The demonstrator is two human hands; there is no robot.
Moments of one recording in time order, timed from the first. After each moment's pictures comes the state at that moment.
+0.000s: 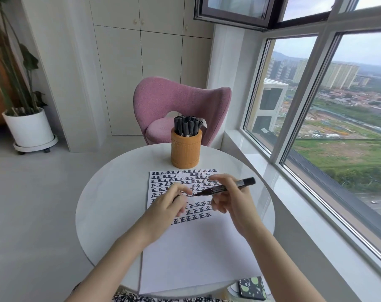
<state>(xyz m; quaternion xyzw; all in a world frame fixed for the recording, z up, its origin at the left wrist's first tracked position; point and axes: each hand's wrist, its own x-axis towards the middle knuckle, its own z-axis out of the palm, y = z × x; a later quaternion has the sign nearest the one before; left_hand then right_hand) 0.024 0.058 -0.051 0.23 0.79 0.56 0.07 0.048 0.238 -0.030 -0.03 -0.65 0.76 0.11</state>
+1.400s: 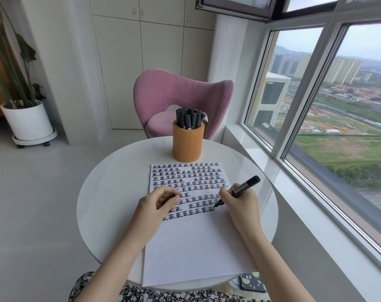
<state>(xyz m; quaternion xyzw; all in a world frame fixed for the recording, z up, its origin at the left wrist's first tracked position) 0.019 0.043 -0.086 0.17 0.76 0.62 -0.04 0.047 0.243 -0.067 -0.13 -0.81 0.53 0.23</state>
